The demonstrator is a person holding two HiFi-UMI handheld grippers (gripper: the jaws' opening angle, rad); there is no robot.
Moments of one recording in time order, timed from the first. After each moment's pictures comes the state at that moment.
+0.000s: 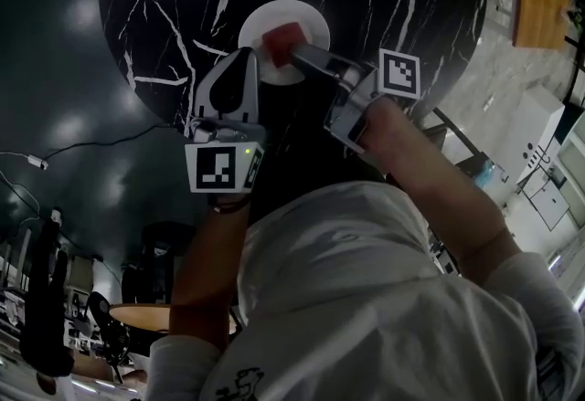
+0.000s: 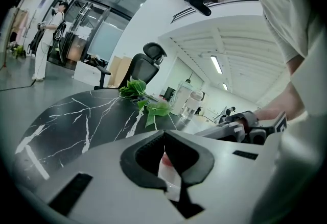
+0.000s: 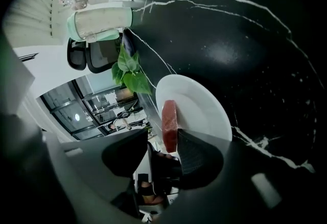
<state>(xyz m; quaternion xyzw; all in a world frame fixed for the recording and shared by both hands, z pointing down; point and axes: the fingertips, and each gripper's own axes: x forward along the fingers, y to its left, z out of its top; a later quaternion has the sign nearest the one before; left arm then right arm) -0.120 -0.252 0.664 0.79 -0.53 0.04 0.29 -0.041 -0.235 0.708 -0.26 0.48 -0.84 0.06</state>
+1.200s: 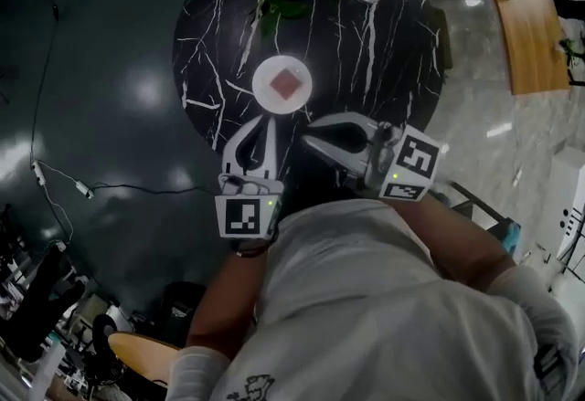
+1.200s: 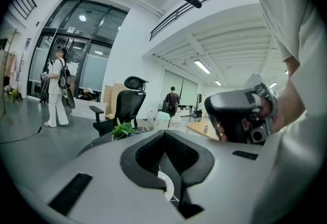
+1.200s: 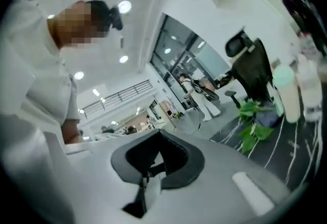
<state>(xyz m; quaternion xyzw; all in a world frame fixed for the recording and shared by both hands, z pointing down) -0.070 -0.176 0.470 0.82 -0.55 0.06 0.15 -0.020 -0.154 0.416 -0.07 0.95 -0.30 0.01</state>
